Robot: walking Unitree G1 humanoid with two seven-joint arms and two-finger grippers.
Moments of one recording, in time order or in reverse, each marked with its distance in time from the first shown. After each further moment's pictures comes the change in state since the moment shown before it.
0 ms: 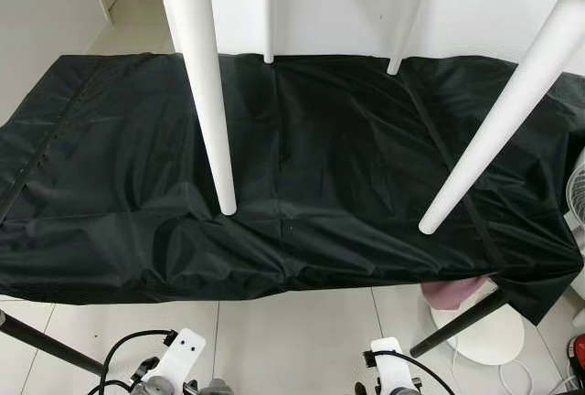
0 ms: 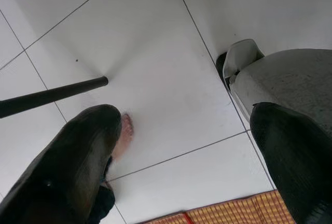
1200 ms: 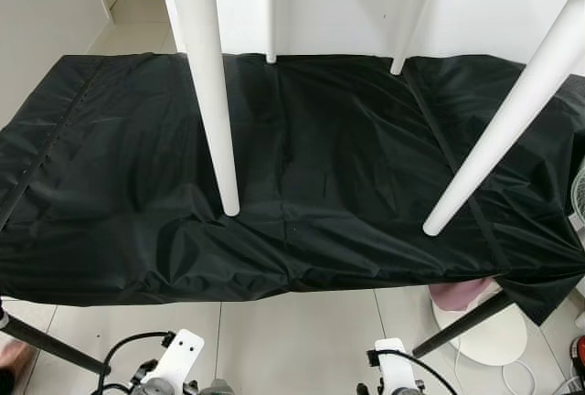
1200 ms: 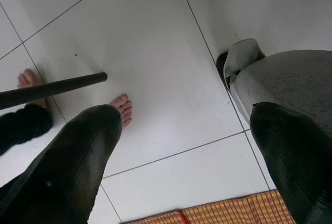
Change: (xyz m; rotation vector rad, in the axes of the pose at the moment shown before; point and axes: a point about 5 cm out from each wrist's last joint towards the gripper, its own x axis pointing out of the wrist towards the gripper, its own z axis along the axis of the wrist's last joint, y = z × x) left arm 0.000 0.002 0.004 -0.027 -0.008 0.011; right arm 0.001 -0.004 0.004 0.032 -0.009 -0.020
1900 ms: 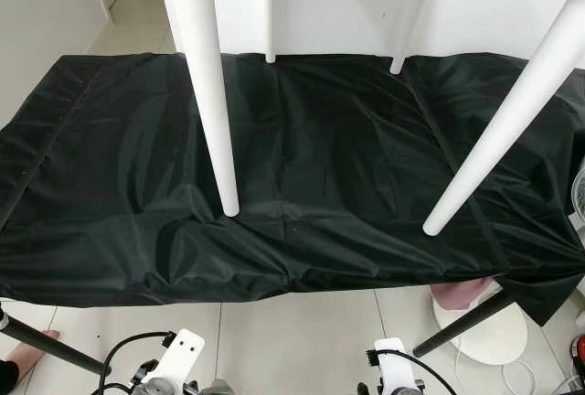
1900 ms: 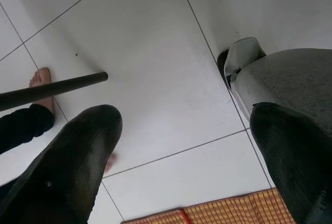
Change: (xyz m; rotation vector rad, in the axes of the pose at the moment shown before) left arm 0.000 0.000 0.003 0.013 -0.001 0.000; right arm 0.000 0.001 0.000 0.001 -0.004 0.001
